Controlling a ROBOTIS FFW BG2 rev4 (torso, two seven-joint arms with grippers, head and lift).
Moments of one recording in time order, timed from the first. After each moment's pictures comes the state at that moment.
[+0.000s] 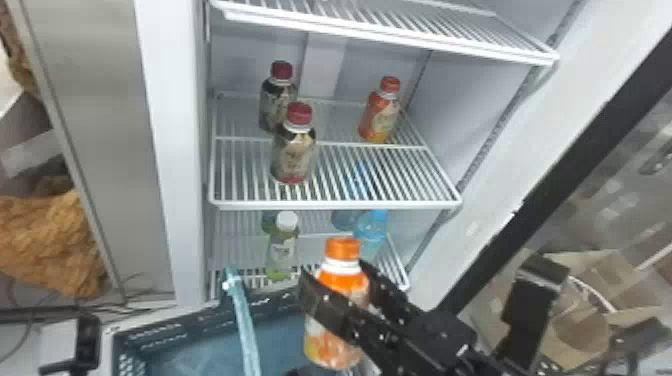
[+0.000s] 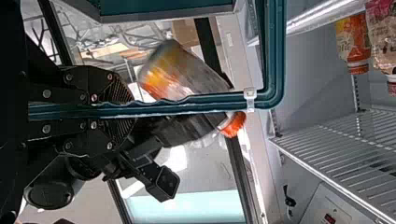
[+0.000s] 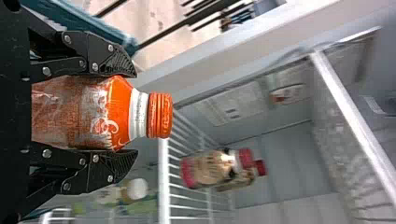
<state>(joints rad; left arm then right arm) 0.40 0.24 -0.07 -2.09 1.33 1.14 -0.57 0.82 -0.12 -0.10 -2.75 -0.40 0.72 0.32</state>
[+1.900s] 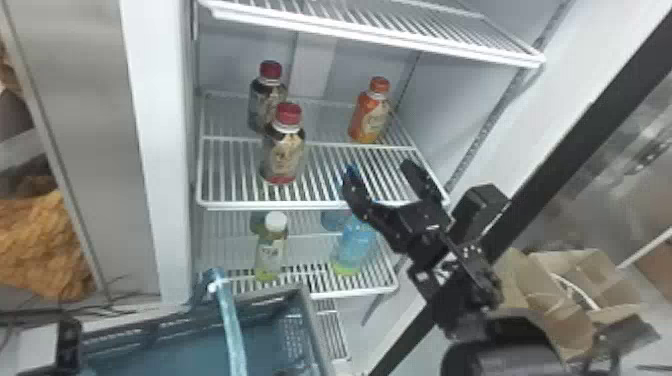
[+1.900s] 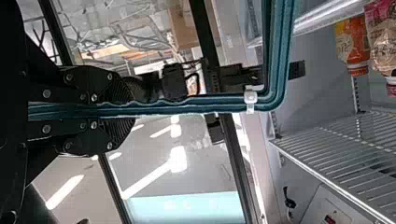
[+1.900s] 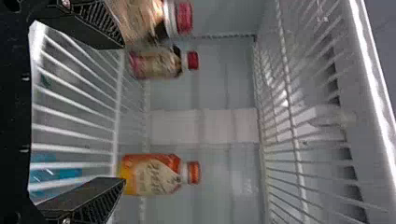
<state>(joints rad) 0.40 0.24 -0.07 -2.09 1.33 1.14 -0.57 0.24 -0.12 -0.14 -1.98 -0.19 0.09 0.30</state>
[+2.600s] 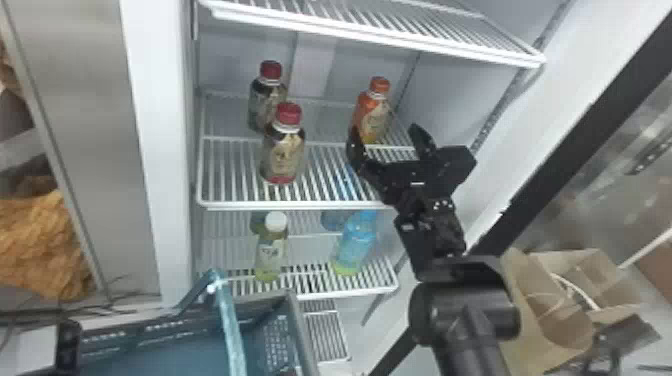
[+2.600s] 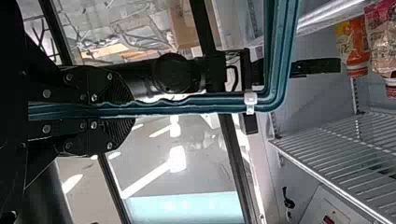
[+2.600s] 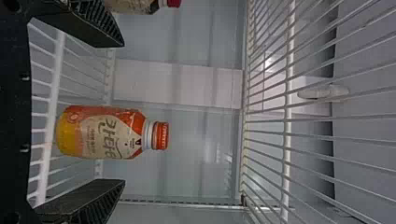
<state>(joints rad) 0.41 0.24 -0.06 -2.09 1.33 1.14 -0.57 -0.04 -0.13 -0.10 -1.63 -0.07 -0.09 0.16</state>
